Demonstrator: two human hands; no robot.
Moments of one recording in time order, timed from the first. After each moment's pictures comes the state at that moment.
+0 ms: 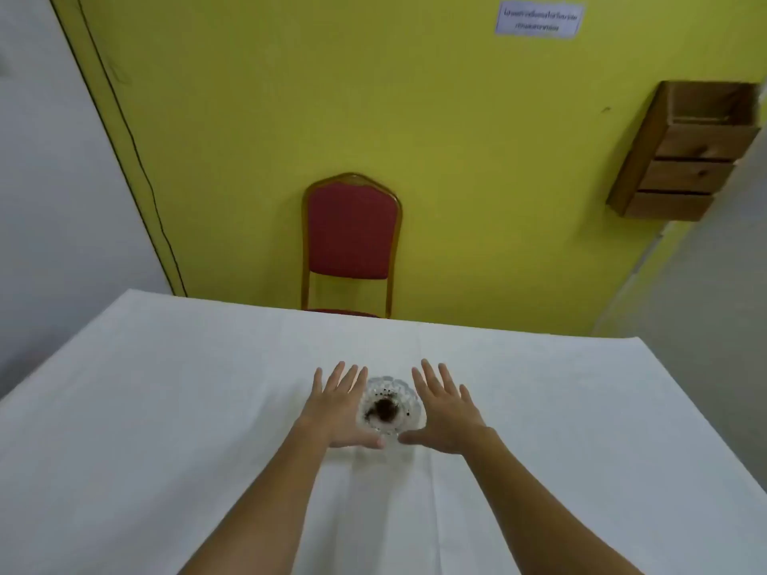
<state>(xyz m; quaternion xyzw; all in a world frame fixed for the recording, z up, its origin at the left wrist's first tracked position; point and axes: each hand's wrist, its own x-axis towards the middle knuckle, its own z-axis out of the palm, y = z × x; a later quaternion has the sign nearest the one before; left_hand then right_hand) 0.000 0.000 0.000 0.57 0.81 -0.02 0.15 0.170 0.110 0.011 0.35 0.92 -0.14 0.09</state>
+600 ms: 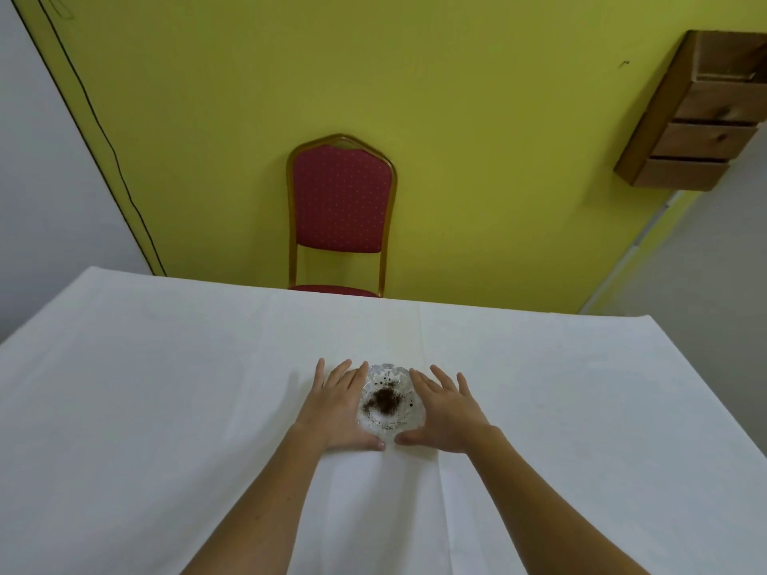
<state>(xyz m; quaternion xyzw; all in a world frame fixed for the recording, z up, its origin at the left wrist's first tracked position) -0.015 0.016 -0.045 0.60 0.79 0.01 0.11 0.159 0.127 -0.028 0.33 0.93 -0.13 0.12</state>
